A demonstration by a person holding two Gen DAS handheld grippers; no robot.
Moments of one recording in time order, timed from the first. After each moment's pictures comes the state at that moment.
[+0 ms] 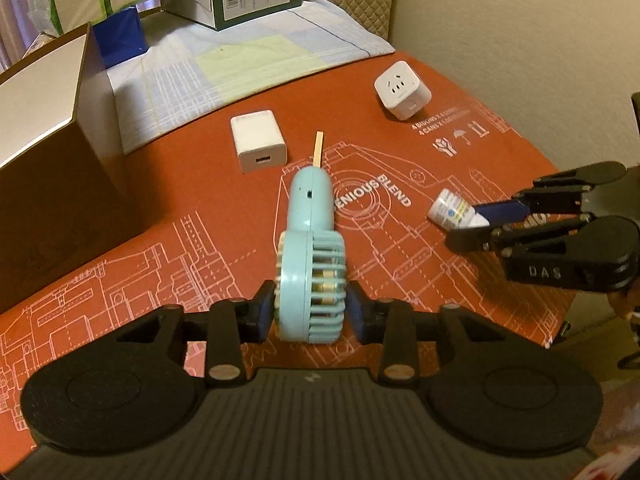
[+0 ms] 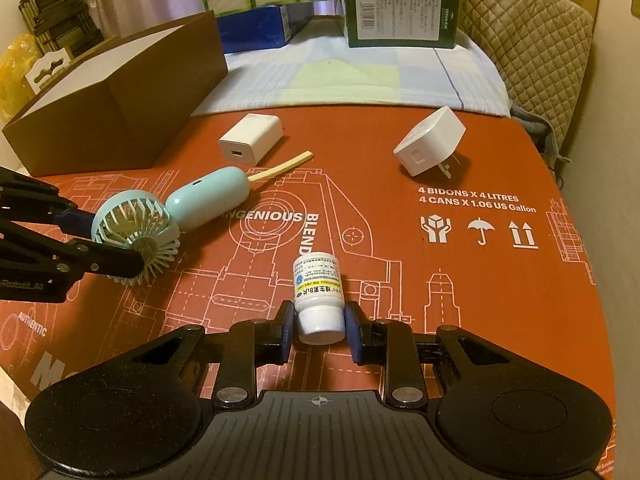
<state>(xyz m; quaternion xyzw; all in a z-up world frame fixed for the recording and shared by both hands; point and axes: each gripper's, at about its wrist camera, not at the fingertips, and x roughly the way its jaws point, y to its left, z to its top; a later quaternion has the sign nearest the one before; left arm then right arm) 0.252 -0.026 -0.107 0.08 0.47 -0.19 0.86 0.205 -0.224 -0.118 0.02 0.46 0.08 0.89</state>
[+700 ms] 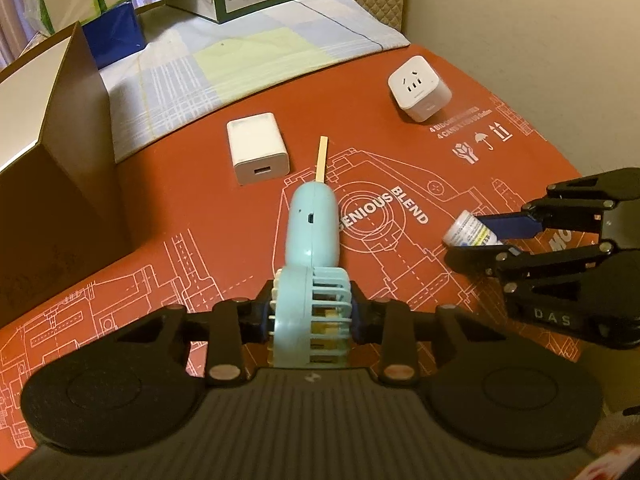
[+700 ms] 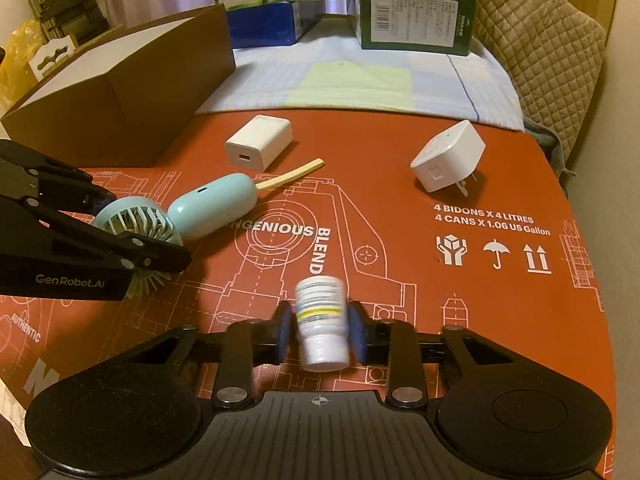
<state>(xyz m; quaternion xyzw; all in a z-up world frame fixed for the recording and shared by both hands) 0.275 -0.040 -0.118 0.09 0.49 -0.17 0.85 0.221 -0.212 -0.121 0.00 0.46 0.09 0.89</state>
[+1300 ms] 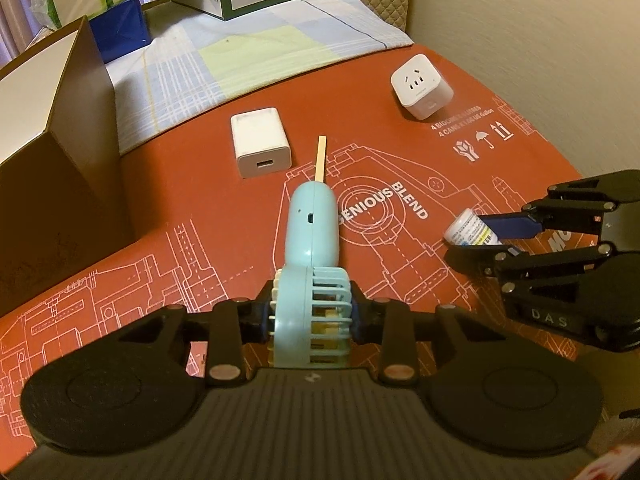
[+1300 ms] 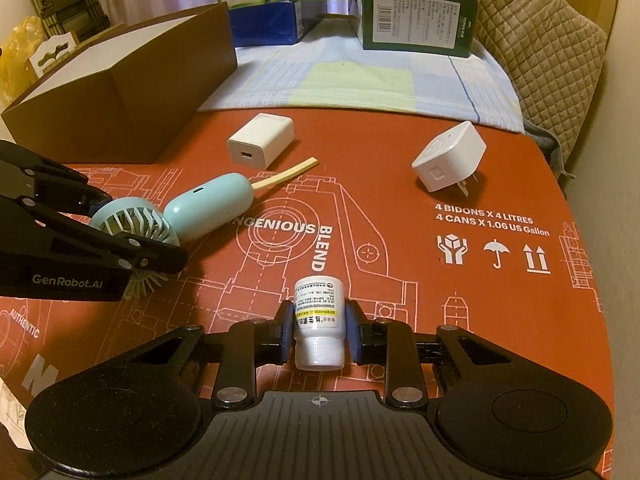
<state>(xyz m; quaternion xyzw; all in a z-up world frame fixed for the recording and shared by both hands) 0.270 -0.041 -0.117 0.09 0.49 -0.16 0.85 0.219 -0.210 -0.122 -0.01 0.46 0.08 0.89</state>
